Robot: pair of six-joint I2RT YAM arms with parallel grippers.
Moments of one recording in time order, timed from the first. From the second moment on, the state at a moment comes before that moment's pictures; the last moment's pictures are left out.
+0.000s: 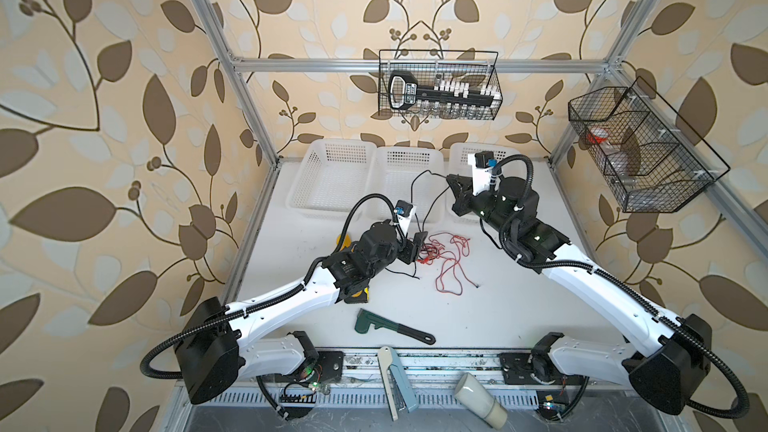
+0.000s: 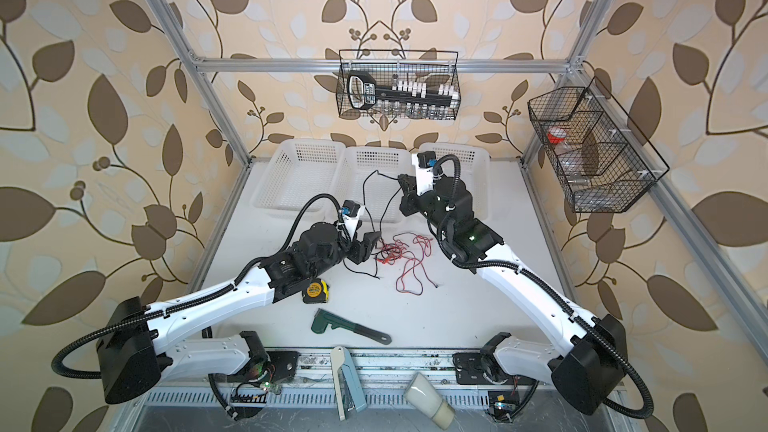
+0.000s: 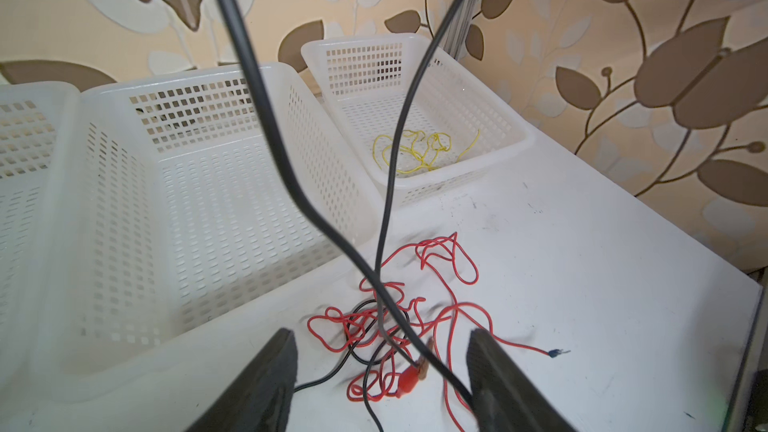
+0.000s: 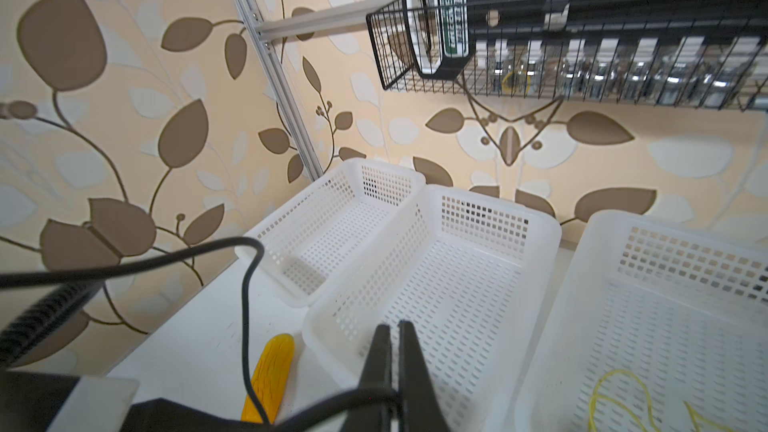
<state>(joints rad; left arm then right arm) -0.85 1.19 0.79 0.04 -0.17 -0.22 0.55 1.22 1.08 0.04 0.01 0.20</state>
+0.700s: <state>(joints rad) -0.85 1.17 0.77 0.04 -0.18 -0.22 0.52 1.31 1.10 0.11 -0.05 0.23</state>
